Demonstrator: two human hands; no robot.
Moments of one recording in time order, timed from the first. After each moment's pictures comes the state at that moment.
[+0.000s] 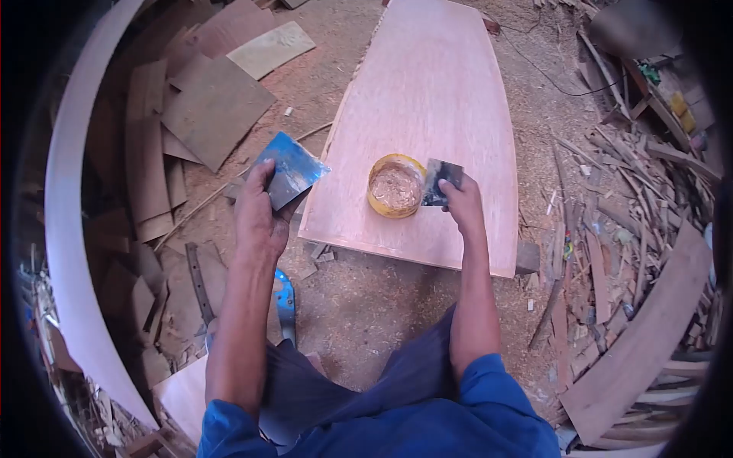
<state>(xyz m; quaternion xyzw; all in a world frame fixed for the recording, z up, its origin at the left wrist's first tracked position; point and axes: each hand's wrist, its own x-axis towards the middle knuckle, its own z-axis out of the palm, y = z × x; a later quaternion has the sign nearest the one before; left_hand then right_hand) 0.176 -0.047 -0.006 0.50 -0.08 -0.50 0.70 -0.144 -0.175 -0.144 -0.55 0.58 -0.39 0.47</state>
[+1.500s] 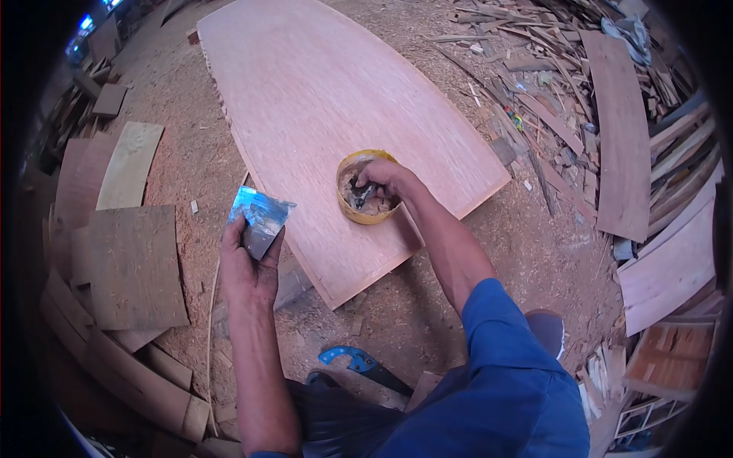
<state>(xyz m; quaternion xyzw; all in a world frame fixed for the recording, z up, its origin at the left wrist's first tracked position) 0.303 -0.208 -0.099 0.44 -0.11 -0.72 0.52 -0.011 -0.265 -0.237 -0.27 0.72 -0.22 0.60</state>
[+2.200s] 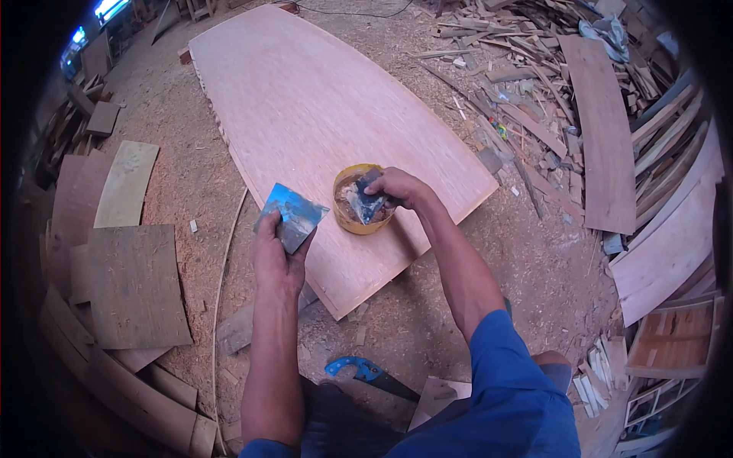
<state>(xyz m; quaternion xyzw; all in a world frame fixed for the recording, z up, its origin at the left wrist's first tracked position) 0.270 -0.224 -0.107 0.44 -0.13 -0.76 0.47 -0.016 -0.226 -0.174 -0.32 0.70 -0.31 0.55</state>
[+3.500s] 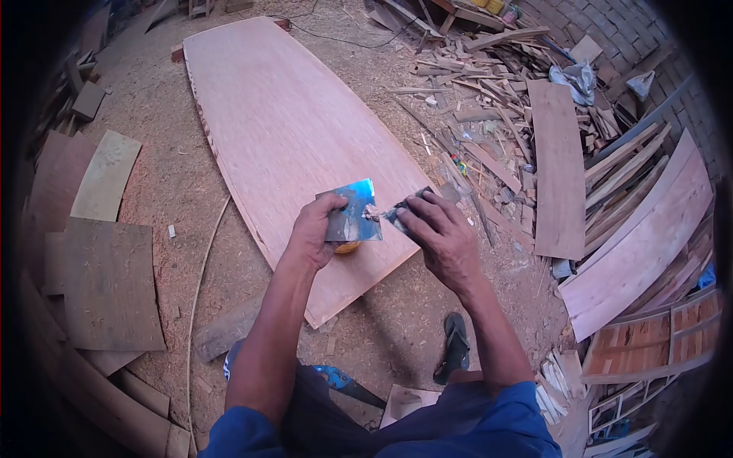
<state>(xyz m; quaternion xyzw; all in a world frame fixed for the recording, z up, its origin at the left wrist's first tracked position) 0.223 -0.240 -0.044 0.27 -0.22 -0.89 0.28 0.054 -0.081 0.035 -0.72 0.64 -0.15 -0.20</state>
